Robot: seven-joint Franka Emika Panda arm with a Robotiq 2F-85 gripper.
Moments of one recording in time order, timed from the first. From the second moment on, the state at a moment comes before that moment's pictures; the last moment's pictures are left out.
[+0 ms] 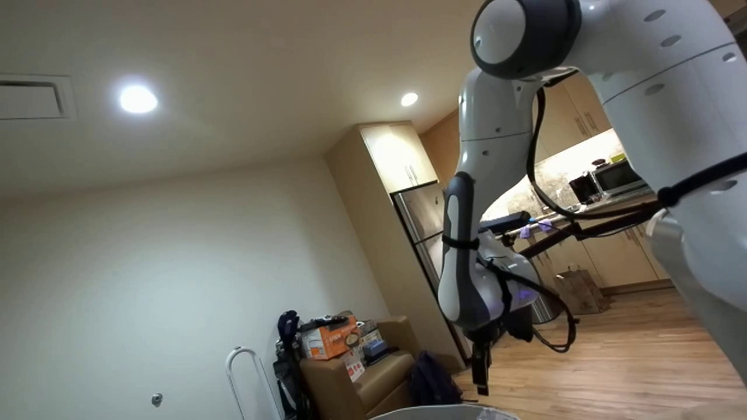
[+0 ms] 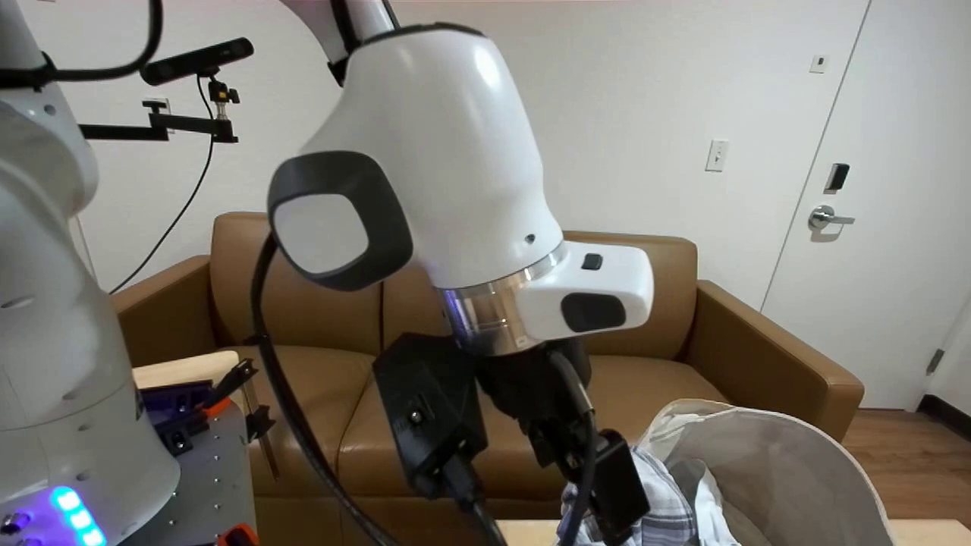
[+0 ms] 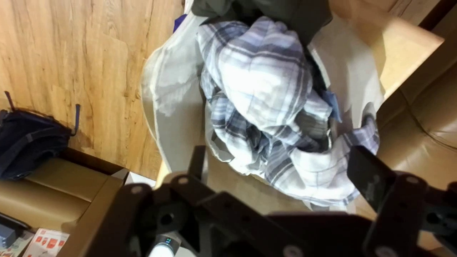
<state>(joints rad) -0.05 -0.05 -0.64 -2.77 0.25 3.13 -0.79</state>
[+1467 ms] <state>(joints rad) -0.01 0.32 -0.74 -2.35 0.77 2.61 -1.33</state>
